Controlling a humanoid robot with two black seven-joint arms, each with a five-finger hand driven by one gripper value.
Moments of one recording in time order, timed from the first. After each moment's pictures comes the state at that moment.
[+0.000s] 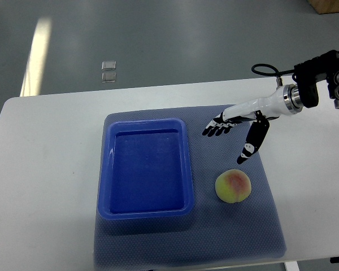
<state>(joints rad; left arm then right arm) -0.09 0.00 0.02 -0.35 0.01 -0.06 0.14 1.23 -0.73 0.08 1.40 -0.91 0.61 -0.05</state>
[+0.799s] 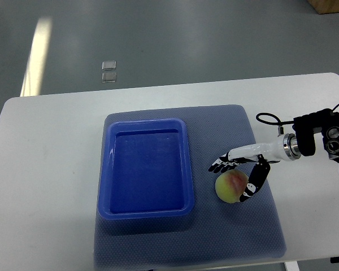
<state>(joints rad) -0.09 0.00 0.03 -0.34 0.01 -0.06 0.14 0.98 -0.72 0.09 1.43 -0.99 0.45 -0.02</state>
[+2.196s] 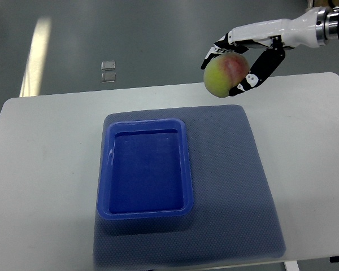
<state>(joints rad) -0.09 0.00 0.03 -0.34 0.01 -0.06 0.14 1.41 -0.78 0.27 1.40 -0.90 0.60 0.02</state>
